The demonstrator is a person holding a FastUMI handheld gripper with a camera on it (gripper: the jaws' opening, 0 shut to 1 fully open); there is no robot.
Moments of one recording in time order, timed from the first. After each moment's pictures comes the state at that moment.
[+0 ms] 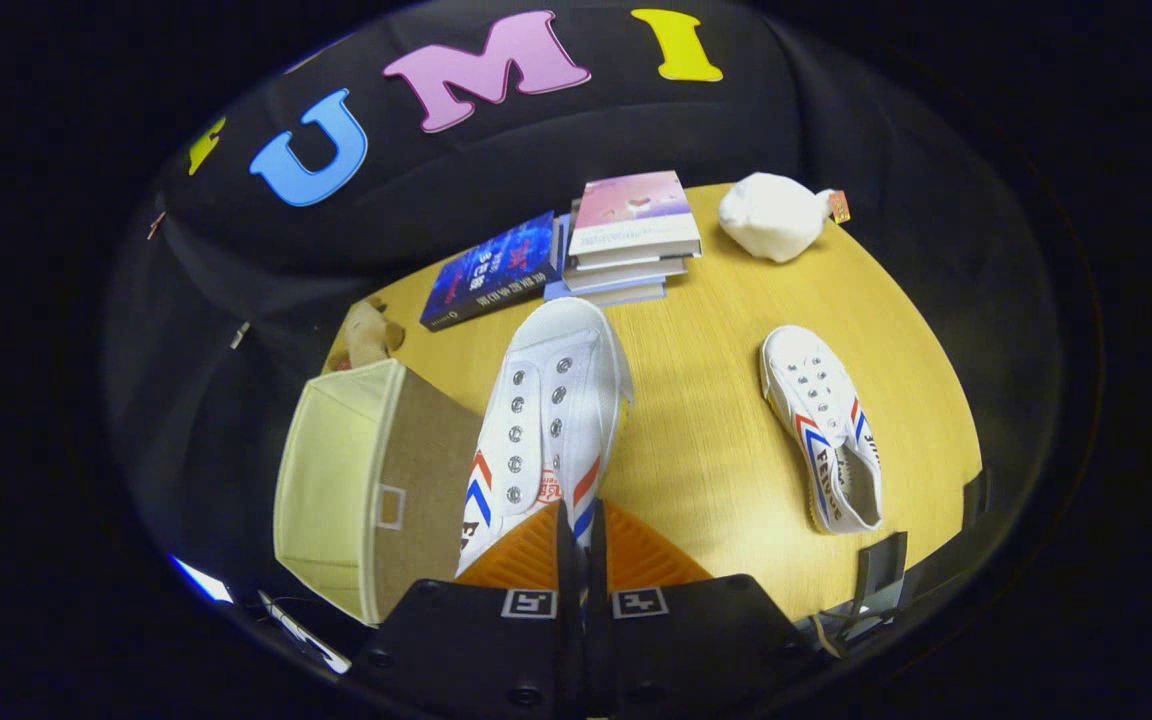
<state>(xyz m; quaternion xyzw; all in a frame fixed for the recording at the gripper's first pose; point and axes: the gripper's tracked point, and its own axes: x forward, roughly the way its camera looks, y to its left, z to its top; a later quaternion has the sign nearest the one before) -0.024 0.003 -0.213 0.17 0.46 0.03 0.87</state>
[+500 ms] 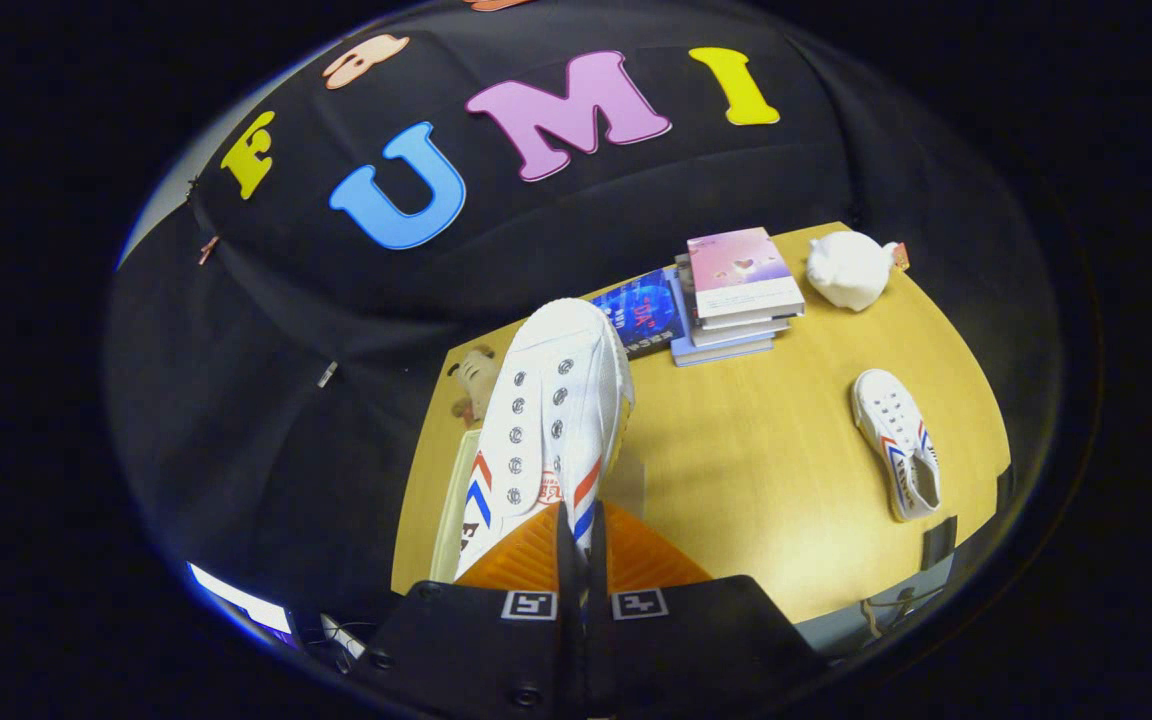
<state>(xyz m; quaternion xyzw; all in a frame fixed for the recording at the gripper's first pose) -0.016 0.126 -0.110 0.22 0.41 0.10 0.88</state>
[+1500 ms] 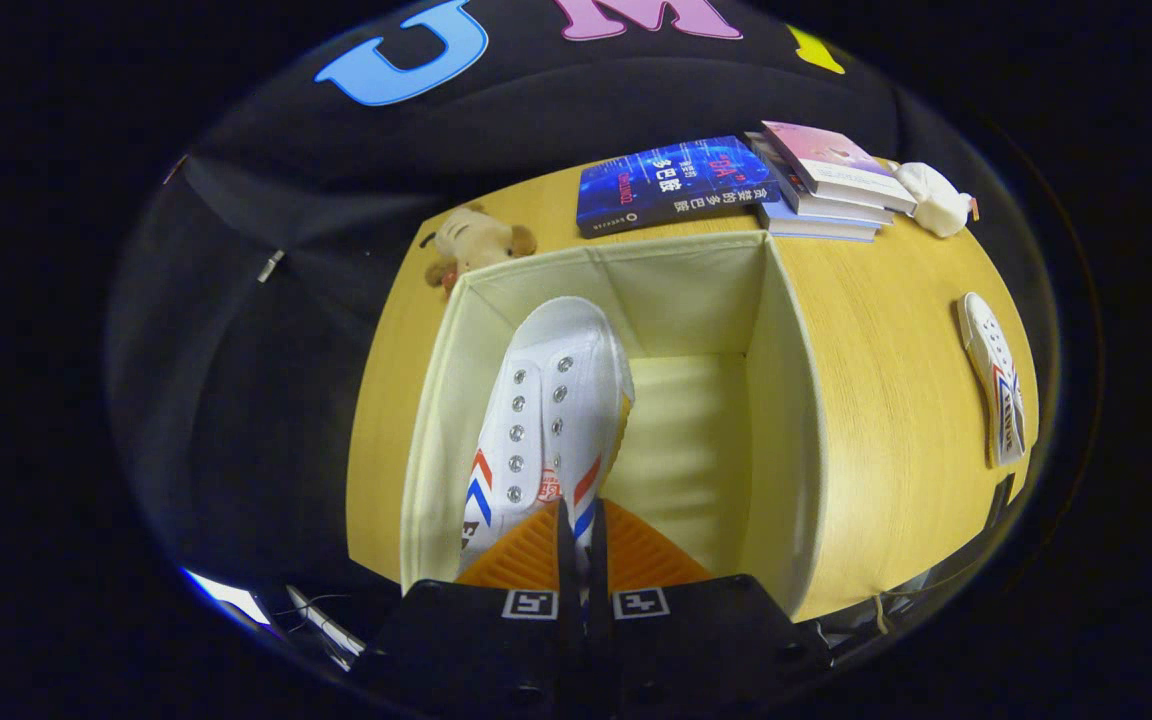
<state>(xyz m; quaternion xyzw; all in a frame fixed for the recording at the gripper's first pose) -0.024 0.262 -0.278 0.13 0.56 0.07 0.82</state>
